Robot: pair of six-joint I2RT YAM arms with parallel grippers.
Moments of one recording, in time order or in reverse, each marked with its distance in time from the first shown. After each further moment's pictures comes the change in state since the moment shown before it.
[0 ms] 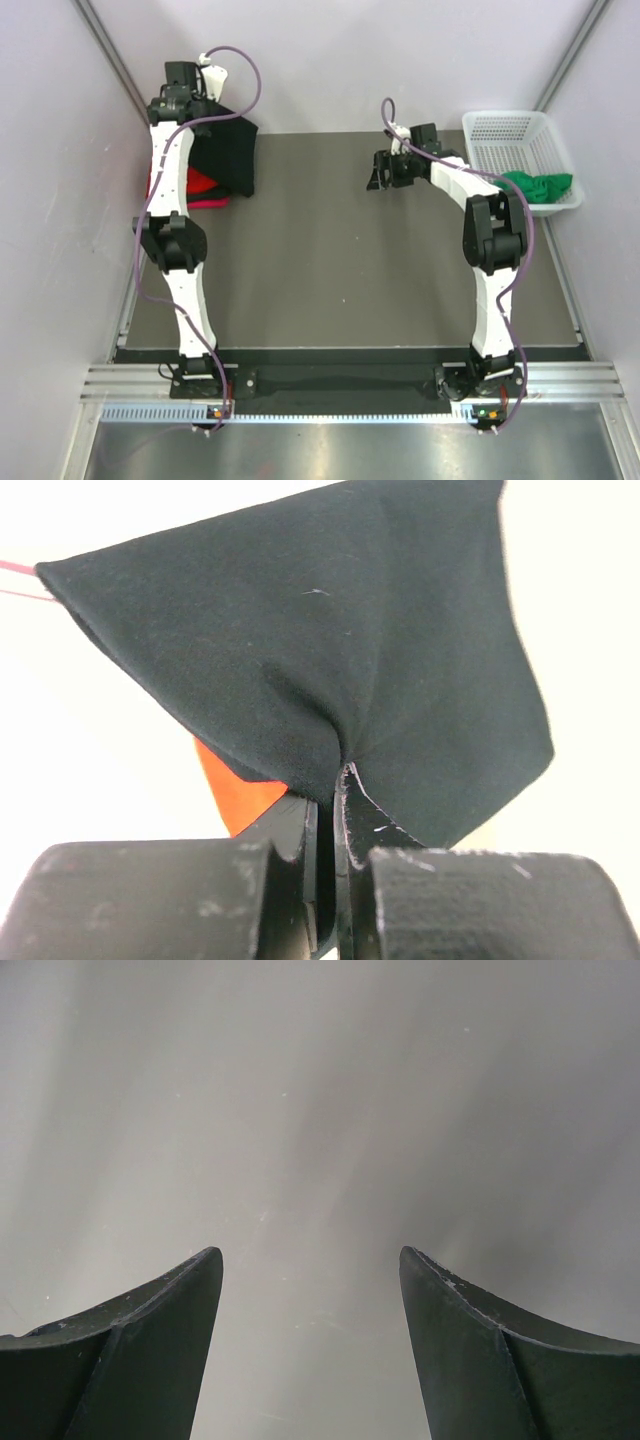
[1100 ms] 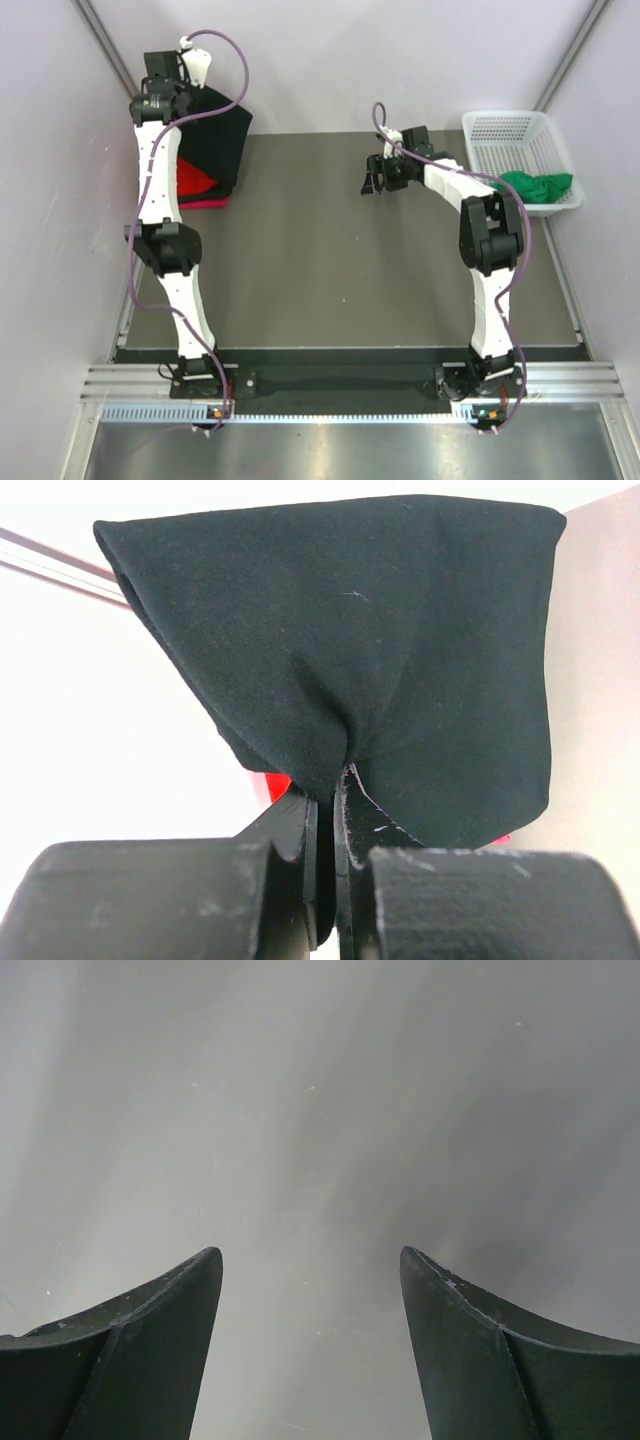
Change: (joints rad) left arm 0.044 -0.053 0.057 0.043 -0.006 0.017; right arm 0.039 0.000 -0.011 0.001 0.018 -0.008
